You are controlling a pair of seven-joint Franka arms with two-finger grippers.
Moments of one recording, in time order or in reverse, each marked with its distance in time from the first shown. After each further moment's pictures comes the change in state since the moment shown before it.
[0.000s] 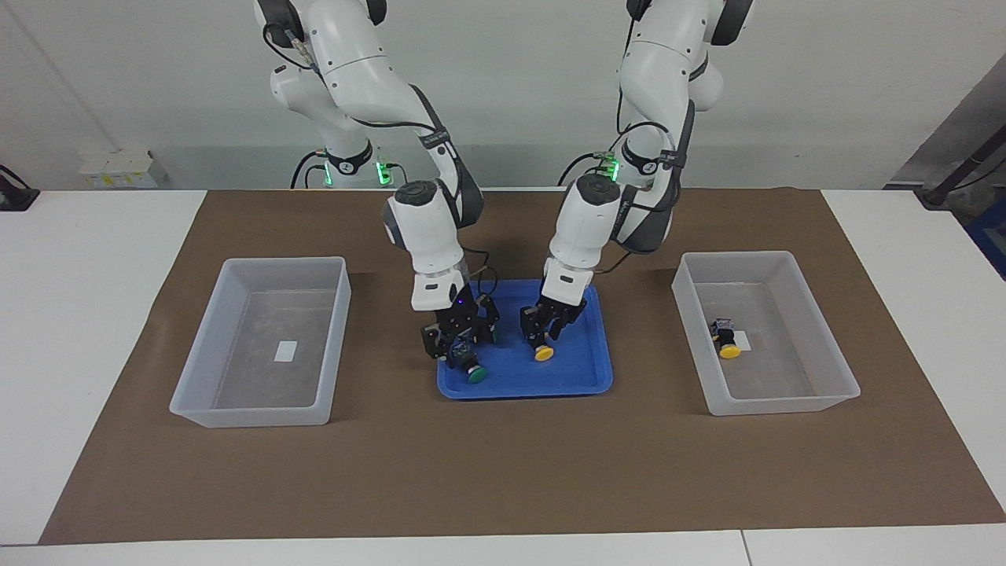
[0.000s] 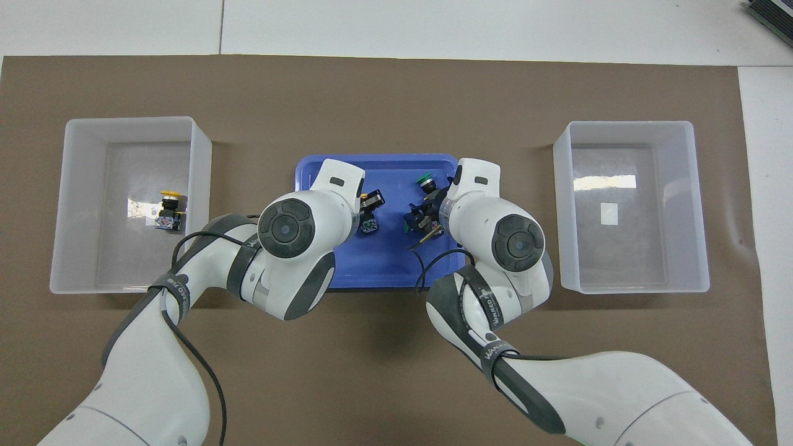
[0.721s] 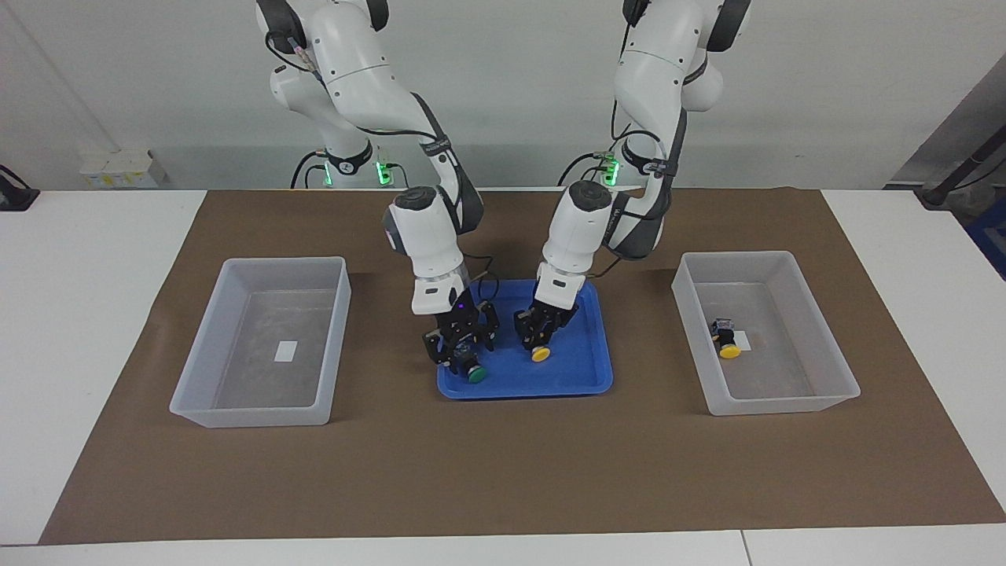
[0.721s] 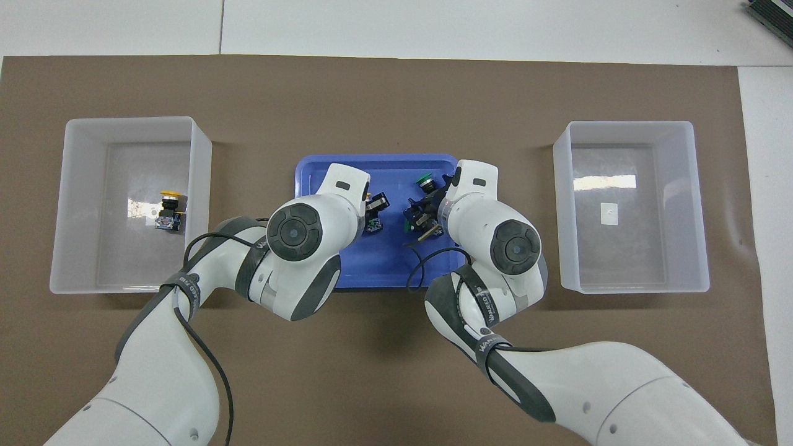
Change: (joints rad) left arm -0.009 0.020 0.002 0.000 0.000 0.024 -0.009; right arm -0.001 0.054 0.000 0.002 0.000 0.105 -0.001
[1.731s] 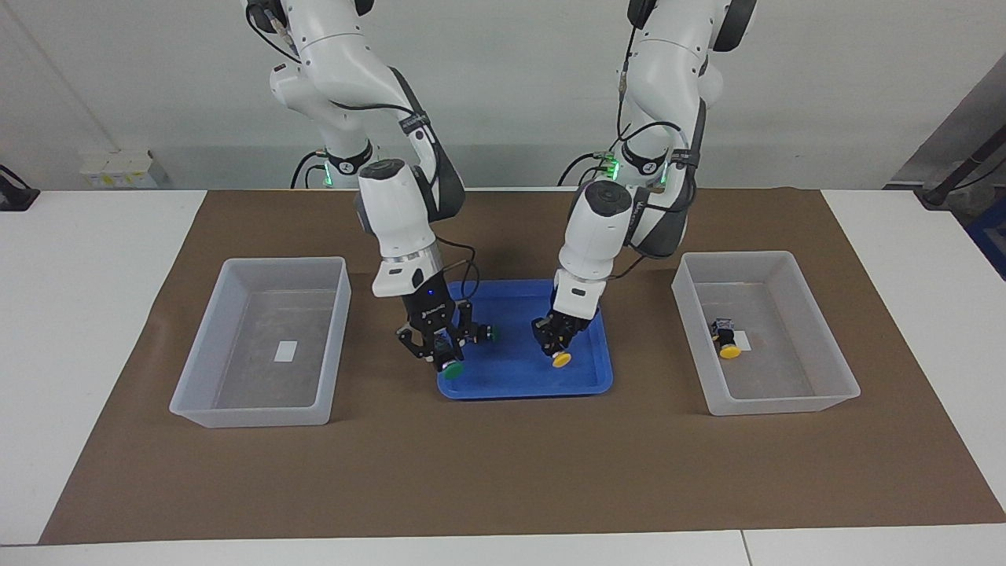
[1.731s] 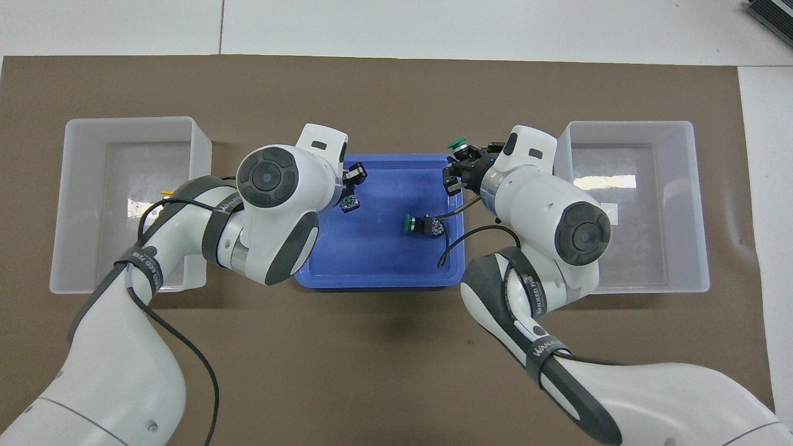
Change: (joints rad) left arm 0.075 -0.009 0.026 0.198 0.024 -0.303 0.059; right arm -0.112 -0.187 -0.003 -0.012 0.004 -0.076 0.029
